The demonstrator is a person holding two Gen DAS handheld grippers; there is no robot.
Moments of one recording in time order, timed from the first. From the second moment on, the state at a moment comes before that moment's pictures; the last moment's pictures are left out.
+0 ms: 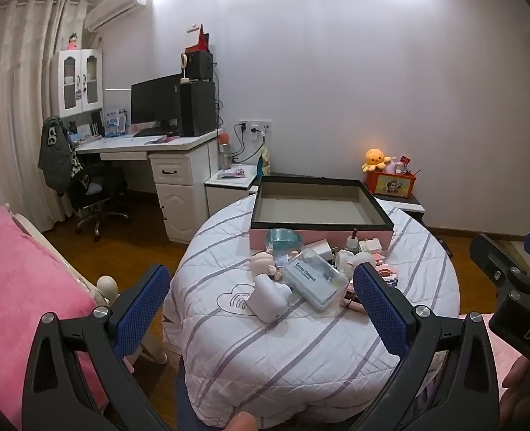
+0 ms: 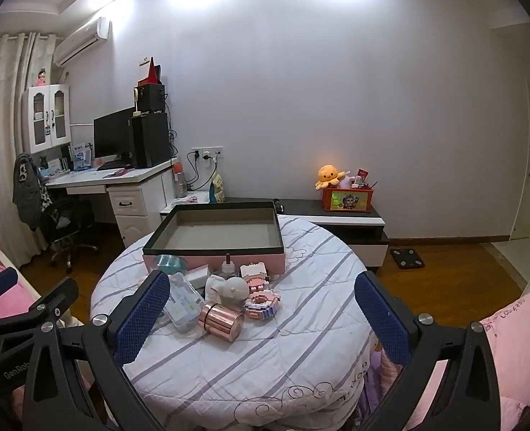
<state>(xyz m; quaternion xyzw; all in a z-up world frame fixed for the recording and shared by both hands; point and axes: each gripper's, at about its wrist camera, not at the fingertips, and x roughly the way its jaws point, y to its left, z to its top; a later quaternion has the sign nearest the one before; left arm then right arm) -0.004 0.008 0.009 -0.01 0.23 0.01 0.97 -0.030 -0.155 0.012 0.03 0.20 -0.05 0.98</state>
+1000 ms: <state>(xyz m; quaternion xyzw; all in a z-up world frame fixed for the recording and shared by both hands) -0.005 0.006 0.012 -0.01 0.22 0.01 0.98 -0.032 -0.152 0.013 0.02 0.19 -0.05 0.98</state>
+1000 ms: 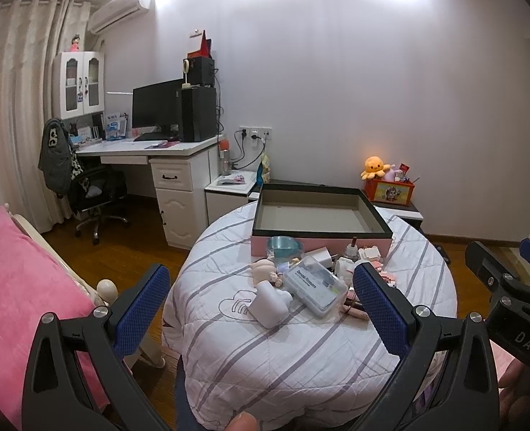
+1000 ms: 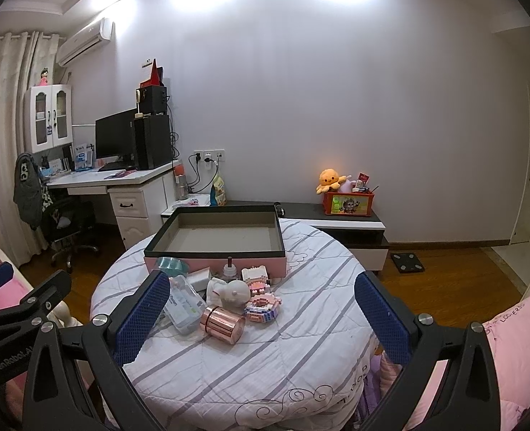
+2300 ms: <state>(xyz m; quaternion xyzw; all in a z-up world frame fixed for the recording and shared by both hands) -0.003 0.015 0.009 -0.01 0.22 0.01 0.98 -0.026 -0.150 0.011 0.01 0.20 -0.04 0.98</state>
